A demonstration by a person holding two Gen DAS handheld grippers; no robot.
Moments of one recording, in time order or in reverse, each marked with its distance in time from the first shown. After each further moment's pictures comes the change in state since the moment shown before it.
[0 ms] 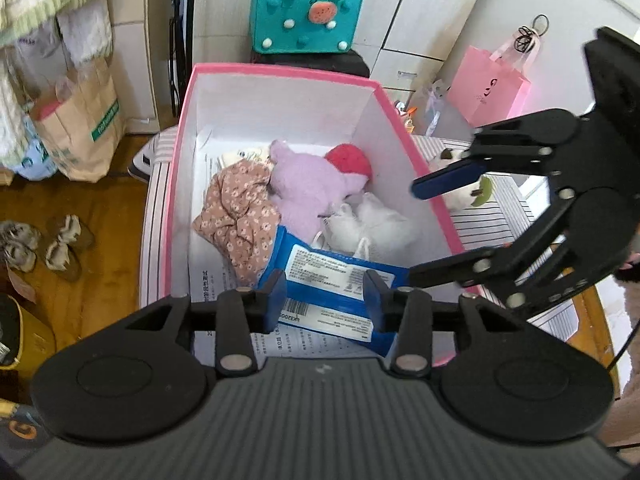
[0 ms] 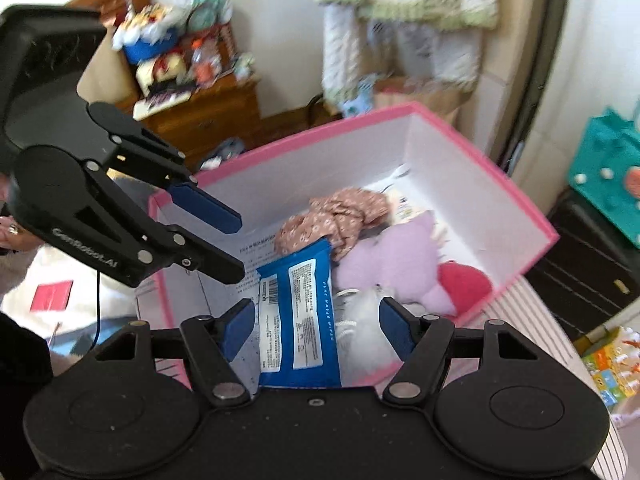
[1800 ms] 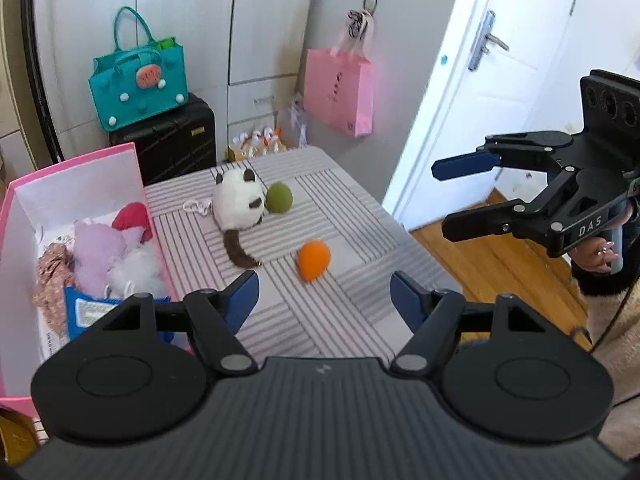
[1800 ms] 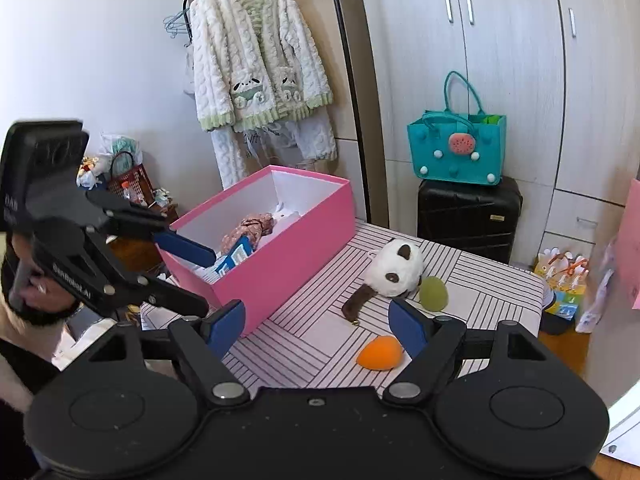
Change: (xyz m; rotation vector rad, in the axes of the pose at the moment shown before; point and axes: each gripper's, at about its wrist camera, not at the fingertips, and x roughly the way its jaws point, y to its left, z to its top) left arm -0.022 -0.189 -0.036 0.310 -0.110 -0.199; right arm -0.179 0.000 -0.204 0.344 -0.379 -0.205
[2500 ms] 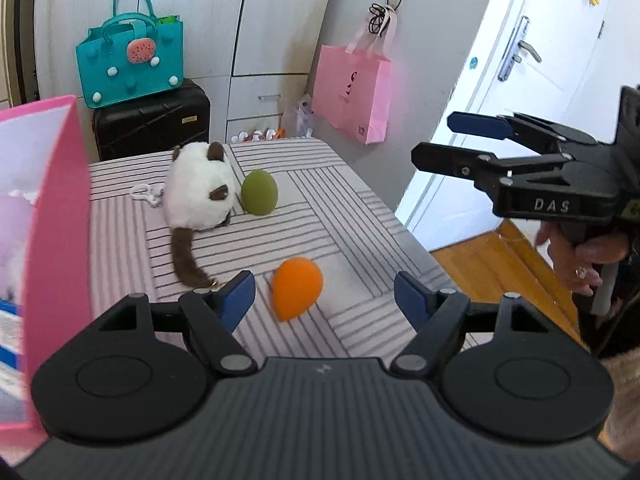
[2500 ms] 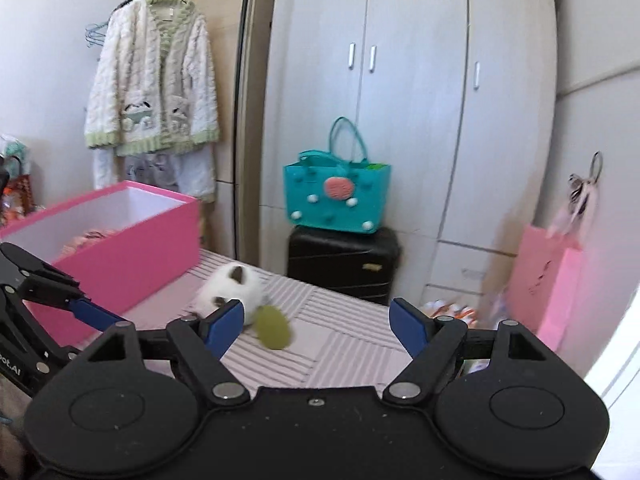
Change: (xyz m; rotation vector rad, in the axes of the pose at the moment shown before) left arm 0.124 -0.006 -0.016 -0.095 -0.056 0.001; right arm 0.048 -0.069 -0.046 -0.087 -0.202 -0.403
